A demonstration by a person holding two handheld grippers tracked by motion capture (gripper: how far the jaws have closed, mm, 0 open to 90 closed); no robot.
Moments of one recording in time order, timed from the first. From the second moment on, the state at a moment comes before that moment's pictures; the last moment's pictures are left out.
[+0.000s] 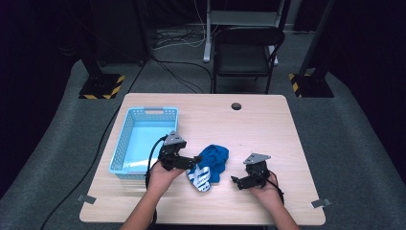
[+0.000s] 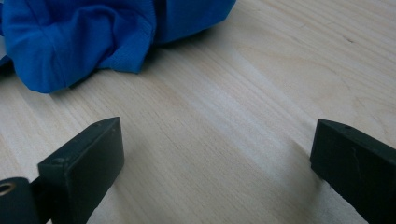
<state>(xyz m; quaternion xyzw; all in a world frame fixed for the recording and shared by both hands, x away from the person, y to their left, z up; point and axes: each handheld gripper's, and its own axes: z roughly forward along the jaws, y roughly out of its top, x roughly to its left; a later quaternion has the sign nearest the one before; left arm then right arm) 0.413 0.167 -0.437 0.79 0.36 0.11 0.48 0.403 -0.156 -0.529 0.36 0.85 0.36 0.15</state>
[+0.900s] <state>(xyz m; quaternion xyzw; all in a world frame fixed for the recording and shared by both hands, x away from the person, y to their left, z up) 0.411 0.191 -0.433 0.79 0.37 0.12 0.47 0.403 -0.156 -0.529 0.36 0.85 0.36 0.15</state>
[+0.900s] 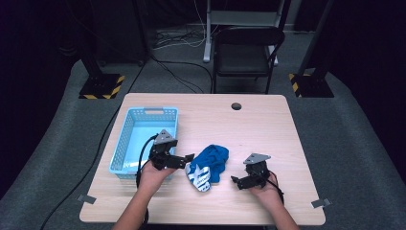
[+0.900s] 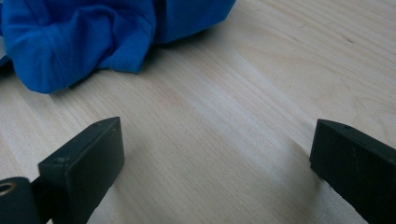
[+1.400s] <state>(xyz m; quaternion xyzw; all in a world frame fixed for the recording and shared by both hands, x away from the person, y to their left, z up) 0.404 0.205 -0.443 0.79 0.38 0.12 0.47 0.403 -0.156 -0.529 0.36 0.85 0.36 0.15</state>
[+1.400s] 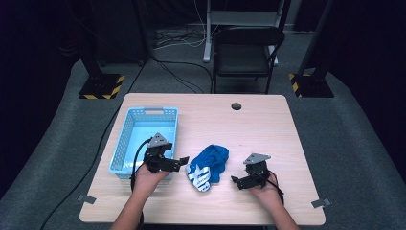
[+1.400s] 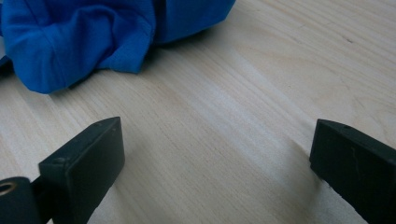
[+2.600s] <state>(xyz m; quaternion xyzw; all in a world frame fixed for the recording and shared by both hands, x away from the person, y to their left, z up) 0.375 0.223 -0.454 0.80 0.35 0.14 0.47 0.403 -0.155 -0.529 0.37 0.85 0.36 0.15</state>
